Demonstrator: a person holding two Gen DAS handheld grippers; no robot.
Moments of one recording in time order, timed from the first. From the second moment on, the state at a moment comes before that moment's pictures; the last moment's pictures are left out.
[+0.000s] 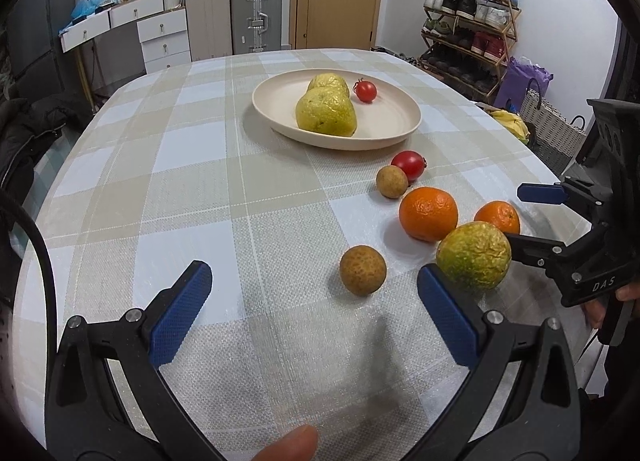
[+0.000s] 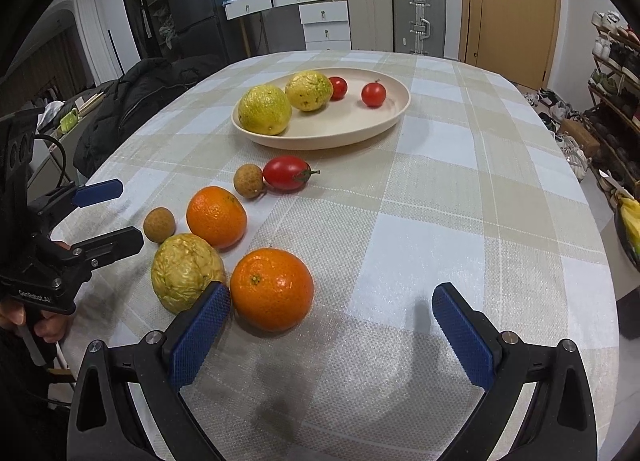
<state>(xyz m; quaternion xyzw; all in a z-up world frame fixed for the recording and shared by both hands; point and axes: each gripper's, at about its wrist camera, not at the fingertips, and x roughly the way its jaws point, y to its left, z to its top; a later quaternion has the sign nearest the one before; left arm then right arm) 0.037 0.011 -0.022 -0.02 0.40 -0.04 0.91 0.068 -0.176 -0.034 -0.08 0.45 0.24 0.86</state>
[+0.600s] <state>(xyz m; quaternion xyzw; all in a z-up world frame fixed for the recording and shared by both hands) 0.040 0.004 -0.027 -0.01 0.42 -0.05 0.91 0.067 -0.175 -0.036 -0.08 0.45 0.24 0.85</state>
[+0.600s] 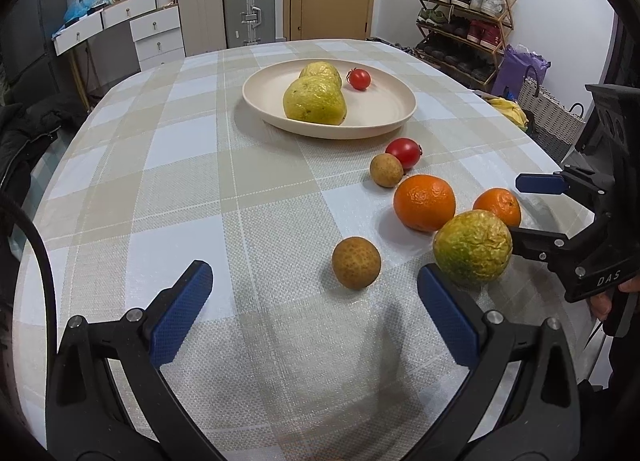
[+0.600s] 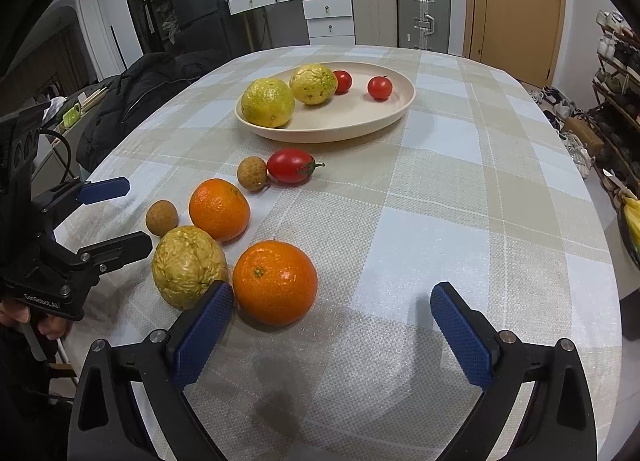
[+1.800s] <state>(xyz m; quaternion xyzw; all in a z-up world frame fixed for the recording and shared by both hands) 0.044 -0.005 -0.036 0.02 0.43 -0.05 0.90 0.054 -0.169 -0.021 -0.06 0.42 0.30 0.85</state>
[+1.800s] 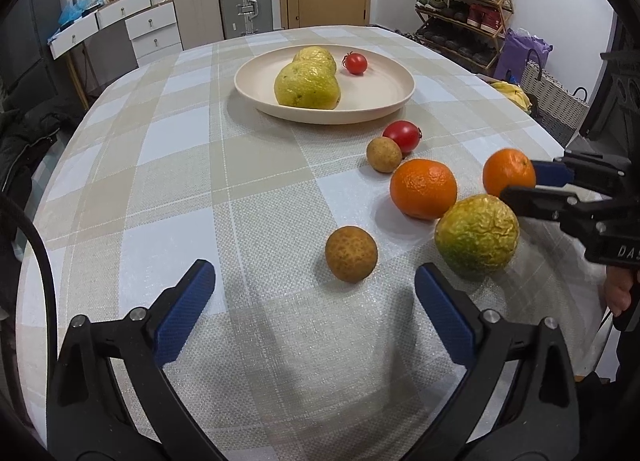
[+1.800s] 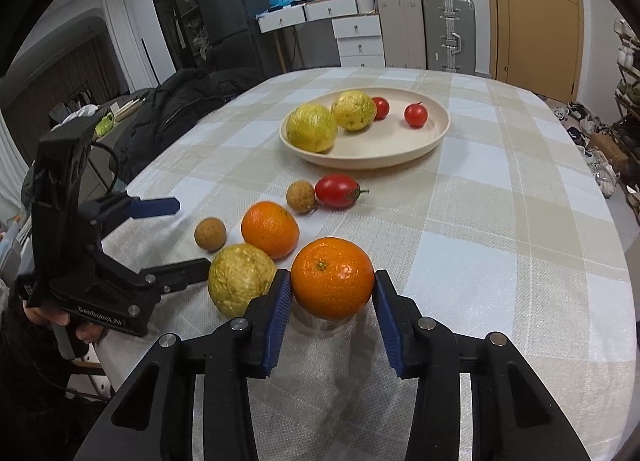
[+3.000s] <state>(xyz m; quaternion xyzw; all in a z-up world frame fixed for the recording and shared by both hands) 0.034 0.005 -0.015 -0.03 0.37 -0.07 0.92 0.057 -0.179 -0.015 -0.03 0.39 0.28 0.88</state>
